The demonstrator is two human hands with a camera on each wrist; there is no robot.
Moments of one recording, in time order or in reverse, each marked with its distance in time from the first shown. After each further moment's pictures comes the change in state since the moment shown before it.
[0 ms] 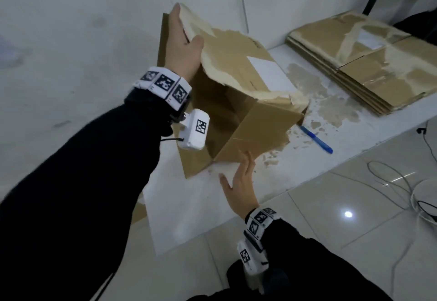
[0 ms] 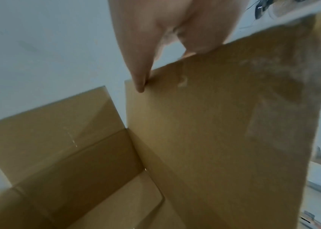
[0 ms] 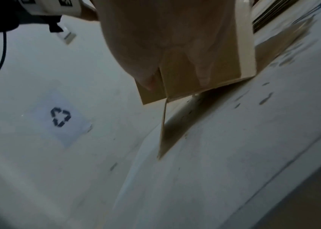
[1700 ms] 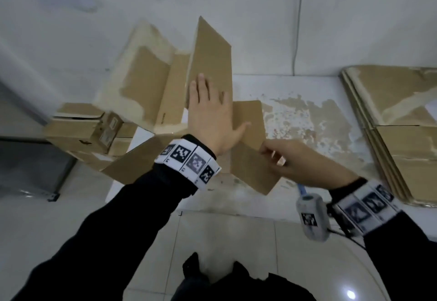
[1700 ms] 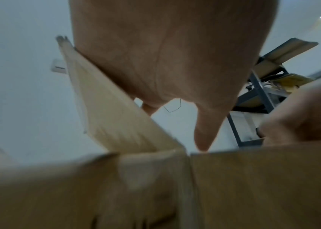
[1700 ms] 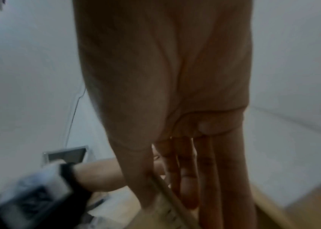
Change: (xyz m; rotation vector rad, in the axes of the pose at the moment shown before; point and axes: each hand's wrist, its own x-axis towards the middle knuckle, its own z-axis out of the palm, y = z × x) left_hand -0.109 0.010 0.142 1.577 -0.011 -0.197; right_hand 0.161 0.007 -0.265 -0.386 -0.962 -0.575
